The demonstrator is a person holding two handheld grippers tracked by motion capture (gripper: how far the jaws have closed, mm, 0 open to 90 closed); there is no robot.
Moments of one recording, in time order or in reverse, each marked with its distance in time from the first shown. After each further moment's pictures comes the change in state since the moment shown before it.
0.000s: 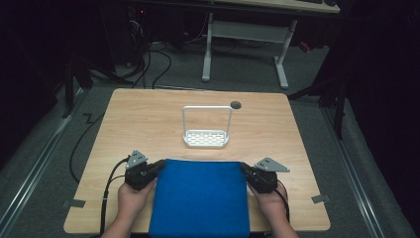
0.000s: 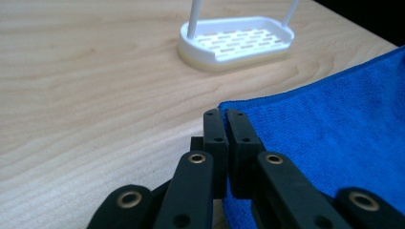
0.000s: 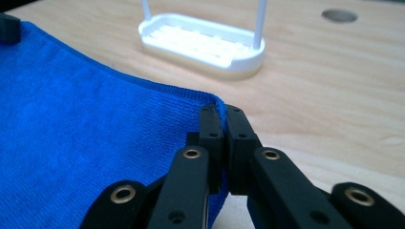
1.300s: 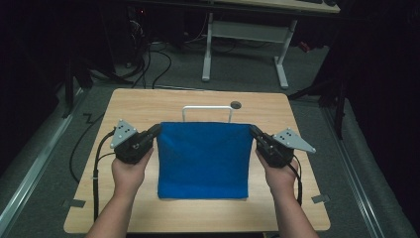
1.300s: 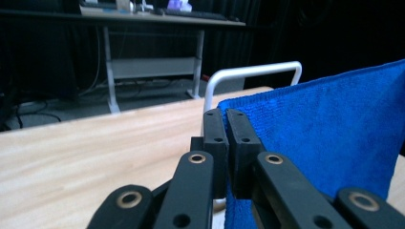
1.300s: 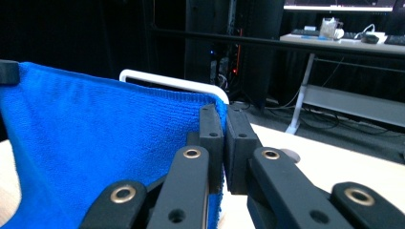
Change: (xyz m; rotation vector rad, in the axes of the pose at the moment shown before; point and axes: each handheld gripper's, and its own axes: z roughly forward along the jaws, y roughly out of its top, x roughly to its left) left arm -0.018 0.103 -0.041 -0.293 0.058 0.088; right arm -0.009 0.101 -0.044 -0.345 -0.049 -0.037
